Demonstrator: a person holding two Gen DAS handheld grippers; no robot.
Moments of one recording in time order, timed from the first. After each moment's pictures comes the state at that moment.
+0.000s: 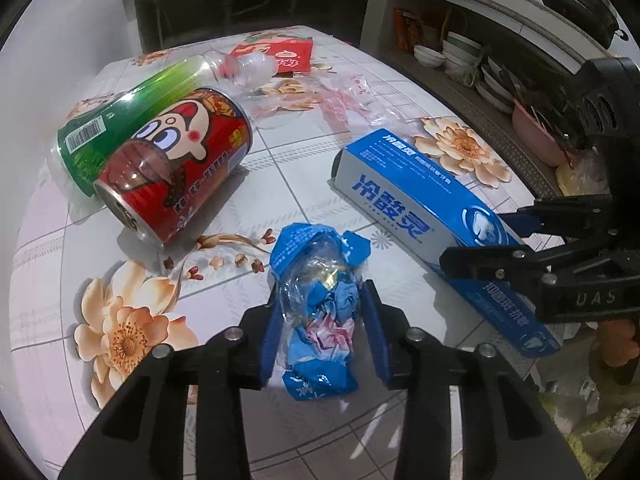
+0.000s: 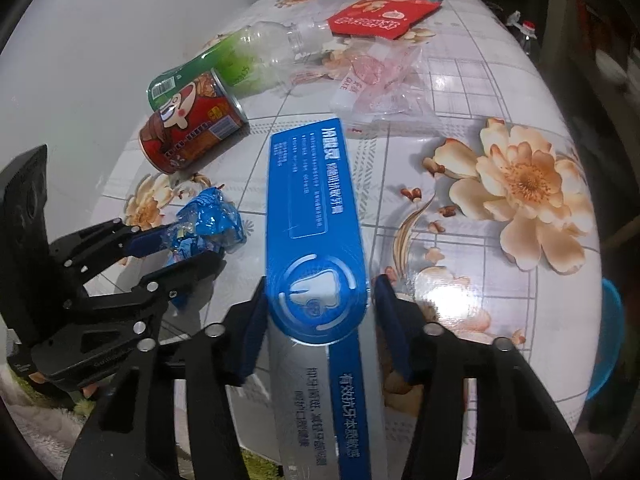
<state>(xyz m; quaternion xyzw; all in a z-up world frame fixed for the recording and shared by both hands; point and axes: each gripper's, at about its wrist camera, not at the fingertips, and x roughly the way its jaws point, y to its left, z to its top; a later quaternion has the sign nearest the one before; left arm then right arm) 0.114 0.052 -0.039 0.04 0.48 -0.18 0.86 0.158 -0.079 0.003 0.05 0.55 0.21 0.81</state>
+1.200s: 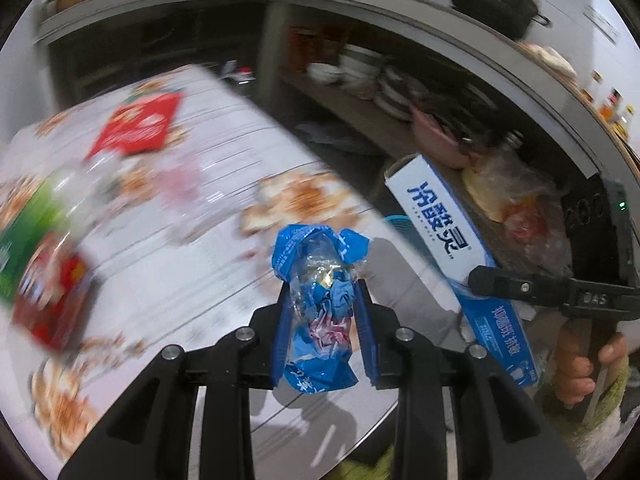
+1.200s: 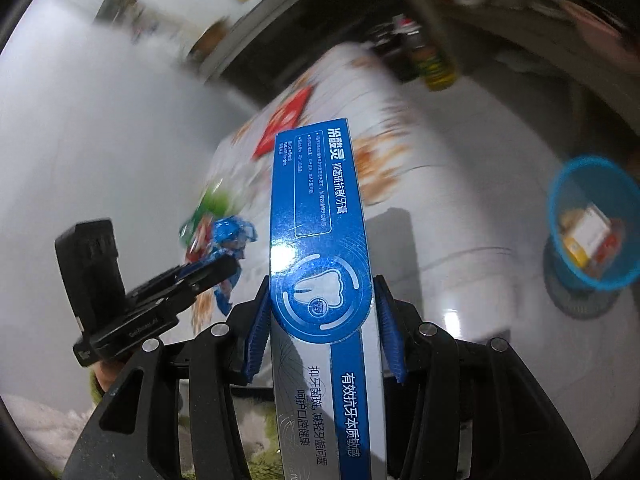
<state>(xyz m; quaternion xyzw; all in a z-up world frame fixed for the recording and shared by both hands) 0.113 -0.062 0.031 0.04 0.44 -0.34 0.83 0.051 -0.257 0.034 0.34 0.43 0.13 0.83</state>
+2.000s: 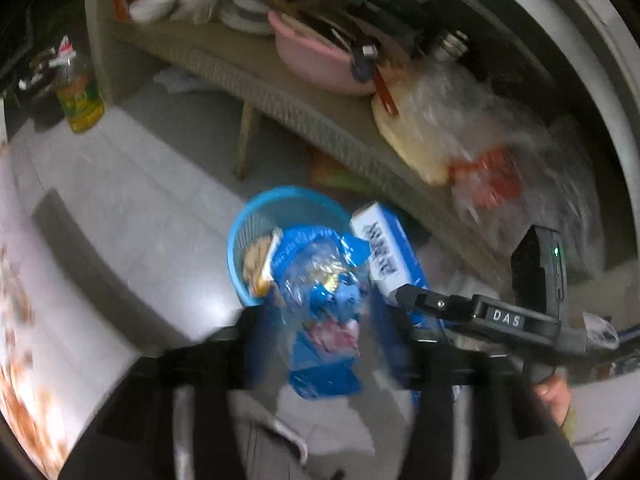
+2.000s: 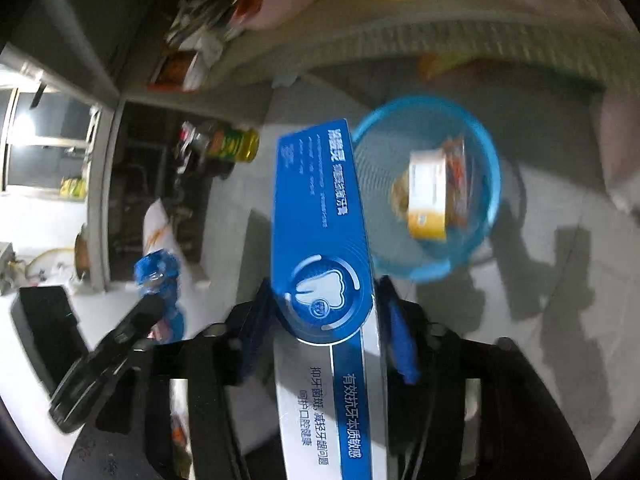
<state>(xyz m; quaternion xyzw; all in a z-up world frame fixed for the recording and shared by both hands) 0.187 -0.398 -0.038 0.13 0.53 -0.46 0.70 0.023 -0.491 -0.100 0.58 0.38 -0.14 0.70</state>
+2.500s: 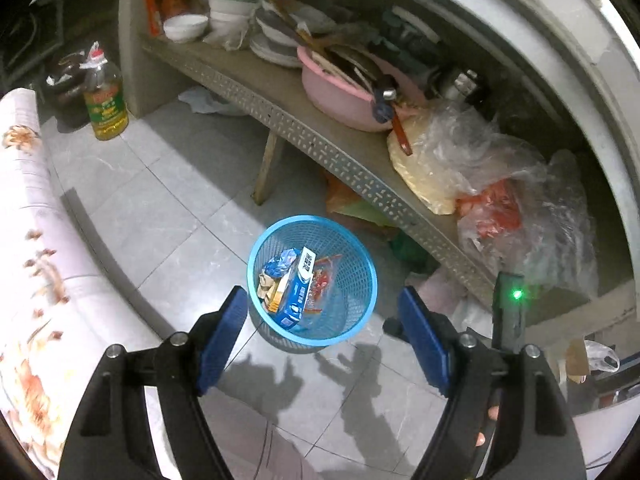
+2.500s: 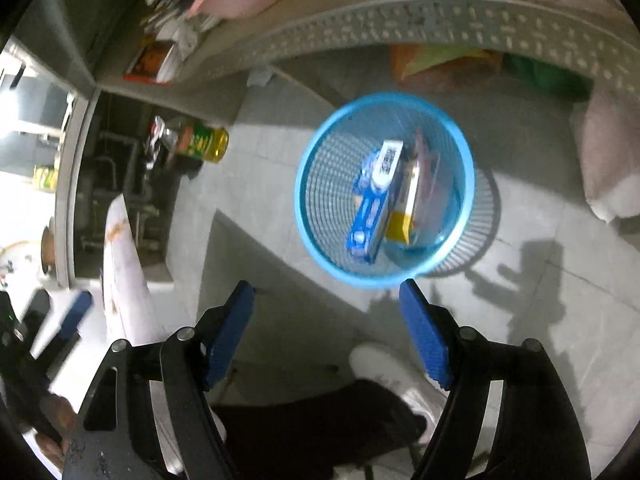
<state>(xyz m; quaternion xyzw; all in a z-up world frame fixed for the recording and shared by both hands) 0.186 -0.344 -0.016 0.09 0.50 -0.45 0.73 0.012 -0.461 -0.128 0.54 0.42 -0.17 0.71</state>
